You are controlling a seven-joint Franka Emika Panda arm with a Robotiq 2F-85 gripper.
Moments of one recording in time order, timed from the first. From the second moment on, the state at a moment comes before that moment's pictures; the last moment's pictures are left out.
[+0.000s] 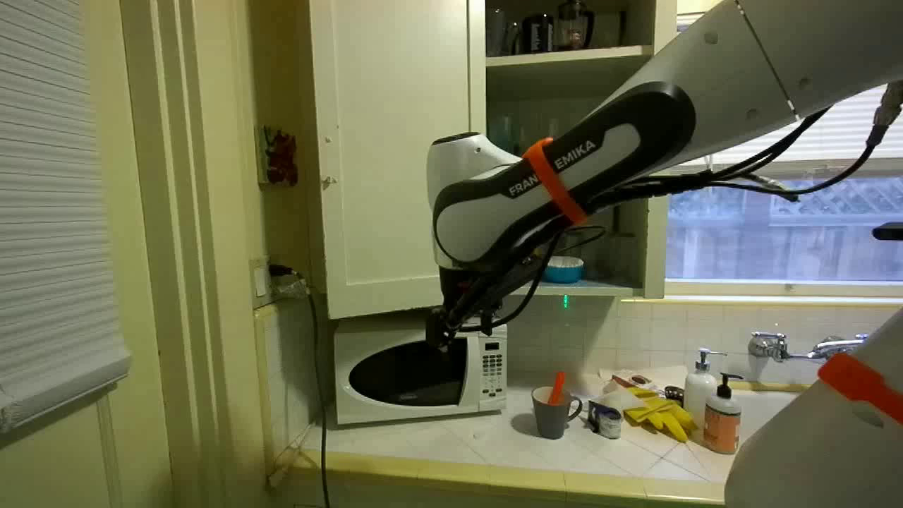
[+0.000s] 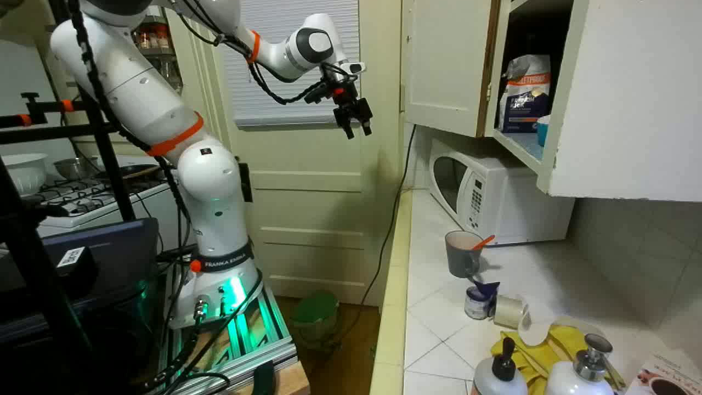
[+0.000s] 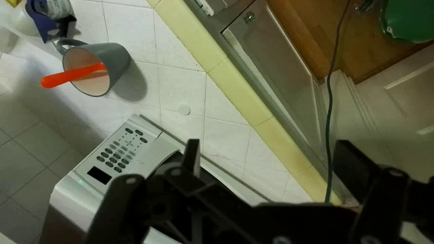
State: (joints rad) arm 0.03 -0.54 0.29 -2.49 -0.18 2.16 0.19
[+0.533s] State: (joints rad) arm 0.03 -0.54 0.28 -2.49 -0.18 2.16 0.19
